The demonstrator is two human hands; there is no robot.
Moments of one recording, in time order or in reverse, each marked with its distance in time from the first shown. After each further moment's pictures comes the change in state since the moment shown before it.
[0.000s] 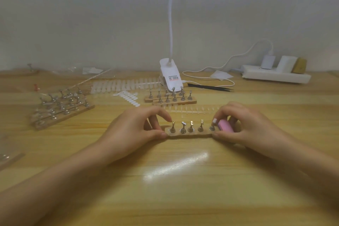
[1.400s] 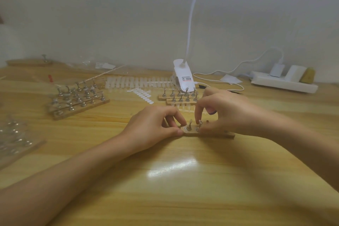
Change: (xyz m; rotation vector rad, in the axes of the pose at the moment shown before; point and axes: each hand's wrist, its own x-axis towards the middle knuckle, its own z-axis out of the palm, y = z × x) left_hand 0.003 -0.005 0.004 -0.043 -0.016 -0.038; right_hand 0.049 -0.080 0.005 -0.440 -0.273 -0.027
